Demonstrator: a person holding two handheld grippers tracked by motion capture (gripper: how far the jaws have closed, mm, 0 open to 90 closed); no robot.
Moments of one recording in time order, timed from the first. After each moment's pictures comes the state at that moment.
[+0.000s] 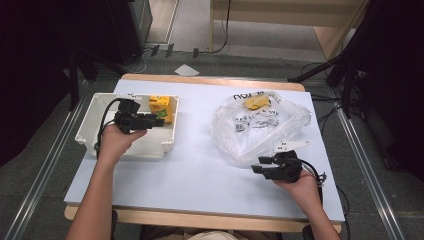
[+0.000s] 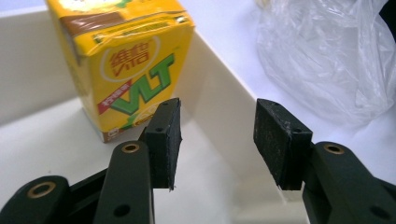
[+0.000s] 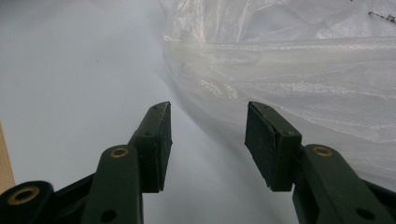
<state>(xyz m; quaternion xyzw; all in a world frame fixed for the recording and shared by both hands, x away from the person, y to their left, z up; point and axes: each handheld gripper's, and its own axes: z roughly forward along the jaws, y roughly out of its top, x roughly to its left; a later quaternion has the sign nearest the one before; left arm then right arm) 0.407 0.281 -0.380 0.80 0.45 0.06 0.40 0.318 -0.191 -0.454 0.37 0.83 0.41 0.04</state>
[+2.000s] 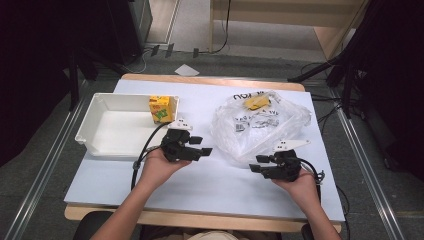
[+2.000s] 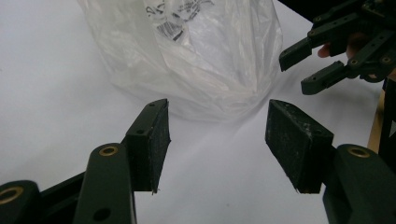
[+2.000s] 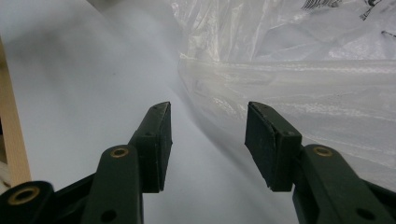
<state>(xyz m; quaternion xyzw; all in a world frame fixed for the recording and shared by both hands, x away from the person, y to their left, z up) 0.339 0.148 -0.401 0.84 0.35 0.03 0.42 0.319 -0.188 -0.450 0.35 0.83 0.43 0.03</state>
